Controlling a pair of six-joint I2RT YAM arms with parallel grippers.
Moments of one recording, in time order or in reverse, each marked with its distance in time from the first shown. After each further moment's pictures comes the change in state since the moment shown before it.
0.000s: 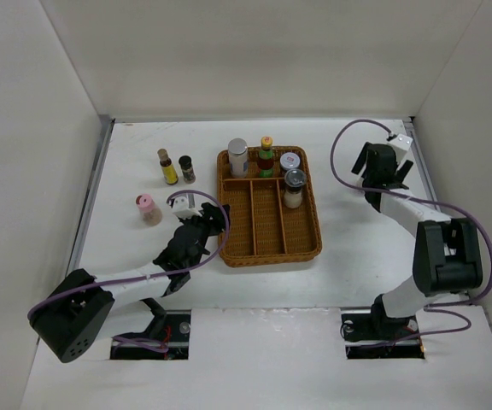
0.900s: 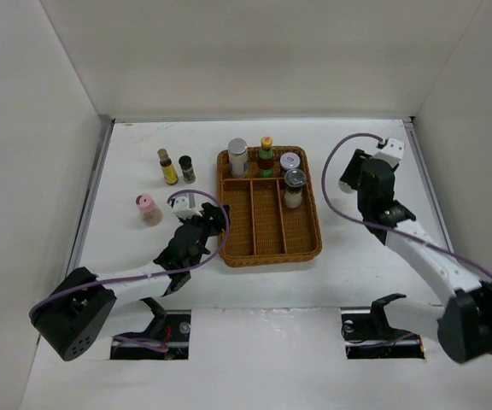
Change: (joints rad) left arm 0.006 0.013 0.000 0.000 0.003 0.000; right arm 0.178 -0.329 -0.108 -0.068 -0.031 0.006
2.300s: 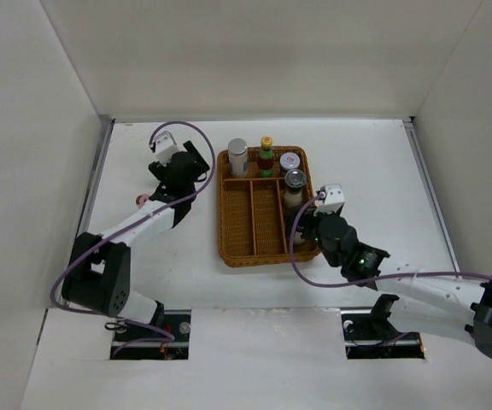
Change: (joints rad) left arm 0.329 0.277 0.626 -0.605 -0.103 0.022; right arm 0.650 -0.182 -0.287 0.156 0.045 0.019
